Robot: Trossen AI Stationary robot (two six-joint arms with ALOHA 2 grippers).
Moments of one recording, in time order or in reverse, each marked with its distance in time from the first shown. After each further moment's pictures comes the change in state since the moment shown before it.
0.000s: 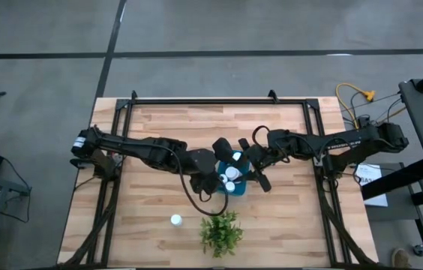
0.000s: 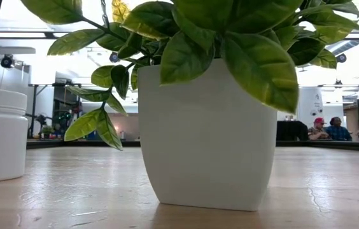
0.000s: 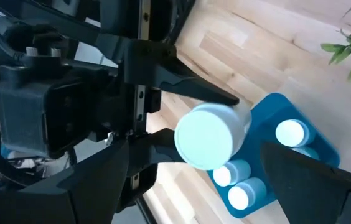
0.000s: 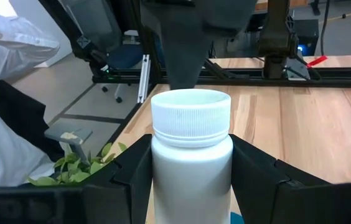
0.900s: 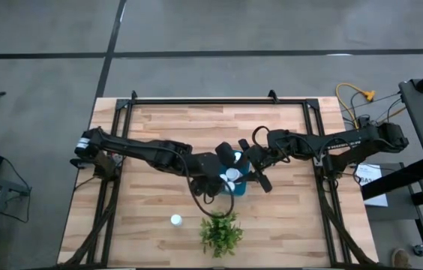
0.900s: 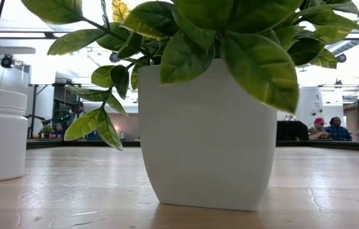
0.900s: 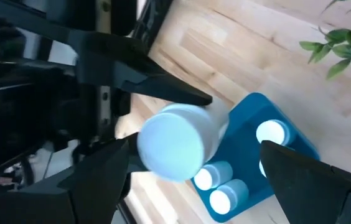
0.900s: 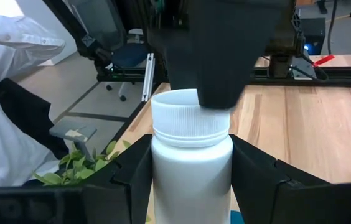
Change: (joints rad) left arm 0.001 0.035 -0.008 -0.020 0.039 -0.020; right arm 0.000 0.000 -0.001 -0.003 -0.018 -0.002
